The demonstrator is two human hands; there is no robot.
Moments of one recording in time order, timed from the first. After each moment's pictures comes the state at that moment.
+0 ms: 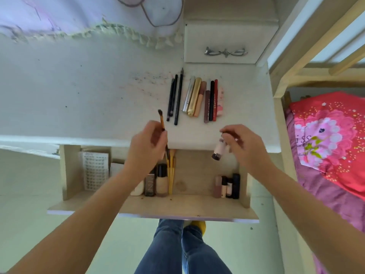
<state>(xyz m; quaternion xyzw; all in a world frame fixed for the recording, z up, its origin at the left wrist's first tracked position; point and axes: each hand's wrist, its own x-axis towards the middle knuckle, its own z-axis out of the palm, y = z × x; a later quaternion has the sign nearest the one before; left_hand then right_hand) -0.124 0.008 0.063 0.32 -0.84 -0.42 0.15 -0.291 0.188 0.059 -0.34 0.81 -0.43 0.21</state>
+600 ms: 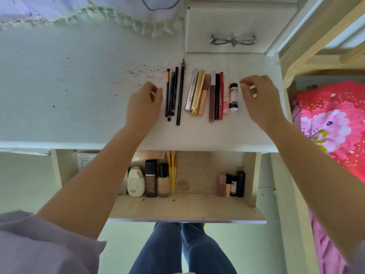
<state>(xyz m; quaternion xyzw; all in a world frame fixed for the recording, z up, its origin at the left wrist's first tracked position) -0.201 -0.070 0.038 0.38 -0.85 -0.35 0.13 -0.381 0.124 0.047 -0.31 0.89 -0.33 0.06</state>
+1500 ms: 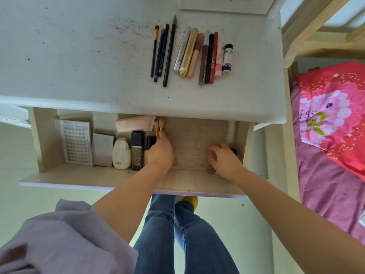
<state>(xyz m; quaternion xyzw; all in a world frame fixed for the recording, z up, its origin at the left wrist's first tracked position) -0.136 0.080 -0.093 0.48 -0.82 -0.24 -0.20 -0.249 0.233 -0.080 -0.33 0.86 -0.09 0.37</state>
